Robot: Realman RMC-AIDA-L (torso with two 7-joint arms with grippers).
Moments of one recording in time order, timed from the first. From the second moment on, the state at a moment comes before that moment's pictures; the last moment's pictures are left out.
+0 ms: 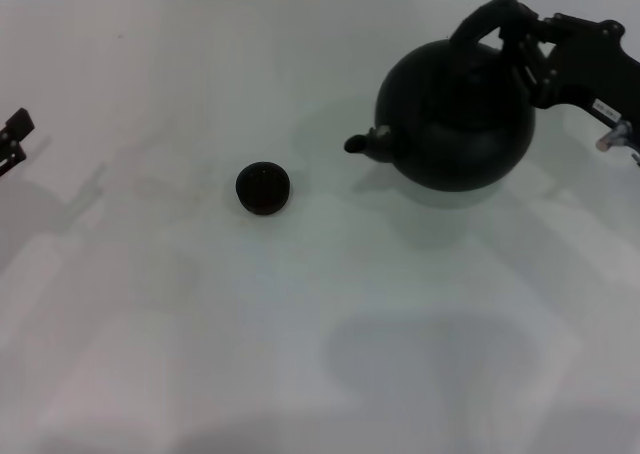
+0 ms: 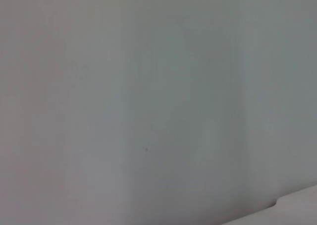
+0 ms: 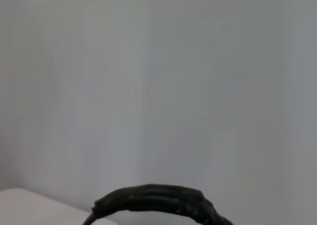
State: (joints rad) left arm -0.09 -2.07 0.77 0.63 1.33 1.40 -0.86; right arm 0.17 2.01 -1.58 -0.75 -0.68 -0.95 0.79
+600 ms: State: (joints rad) left arm -0.09 -2.07 0.77 0.63 1.33 1.43 -0.86; right arm 0.19 2.01 -1.55 -0.65 -0.69 -0.97 0.75
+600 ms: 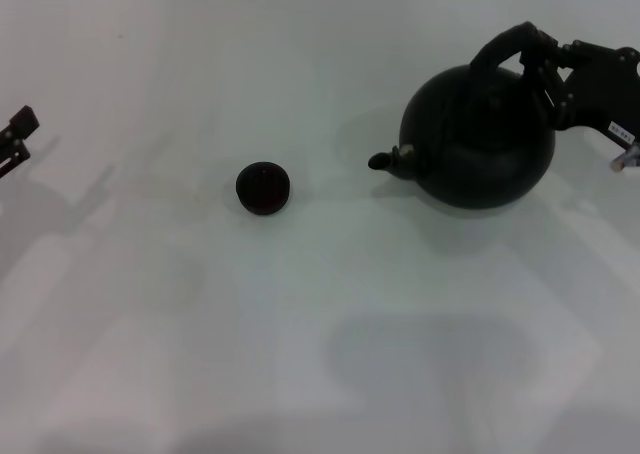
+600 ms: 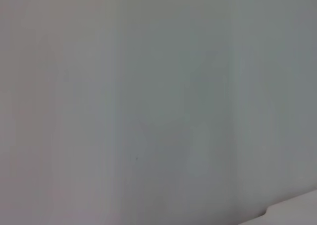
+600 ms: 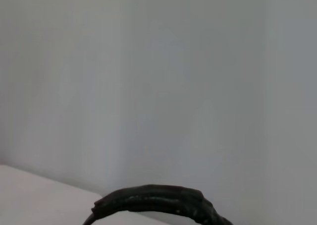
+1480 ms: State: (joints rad) left arm -0.09 -2.07 0.77 0.63 1.33 1.45 -0.87; right arm 0.20 2.01 -1.52 -0.57 -0.69 -0.97 0.70
